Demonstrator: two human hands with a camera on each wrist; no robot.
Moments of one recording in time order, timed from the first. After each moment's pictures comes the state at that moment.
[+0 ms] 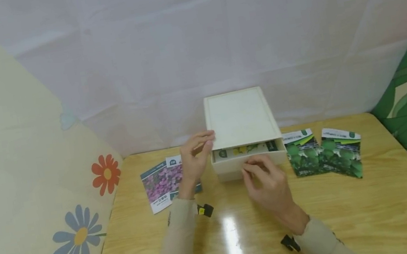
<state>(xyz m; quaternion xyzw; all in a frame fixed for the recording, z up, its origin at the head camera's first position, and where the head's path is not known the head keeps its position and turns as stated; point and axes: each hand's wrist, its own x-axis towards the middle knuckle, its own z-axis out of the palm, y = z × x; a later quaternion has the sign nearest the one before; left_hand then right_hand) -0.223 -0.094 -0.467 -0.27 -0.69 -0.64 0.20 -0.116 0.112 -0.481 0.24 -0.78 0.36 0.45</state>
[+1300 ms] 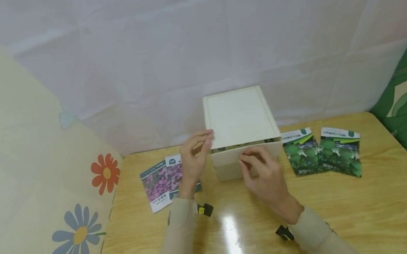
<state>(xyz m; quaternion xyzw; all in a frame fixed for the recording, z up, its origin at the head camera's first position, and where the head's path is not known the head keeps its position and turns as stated) -0.222 -0.091 -0.466 -0.28 -0.68 -0.65 0.22 -0.135 0.112 -0.481 0.23 -0.78 0.37 0.44</state>
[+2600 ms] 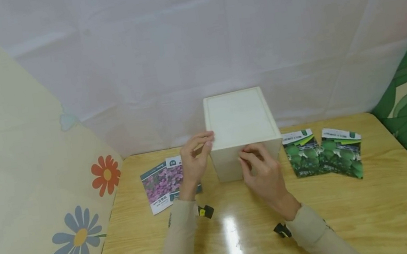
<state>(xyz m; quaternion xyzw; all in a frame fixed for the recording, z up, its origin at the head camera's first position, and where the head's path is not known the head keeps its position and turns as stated) -0.222 -0.090 -0.468 -0.27 -0.68 -0.64 0.23 -0.147 0.110 -0.482 0.22 -0.78 0.38 0.44</state>
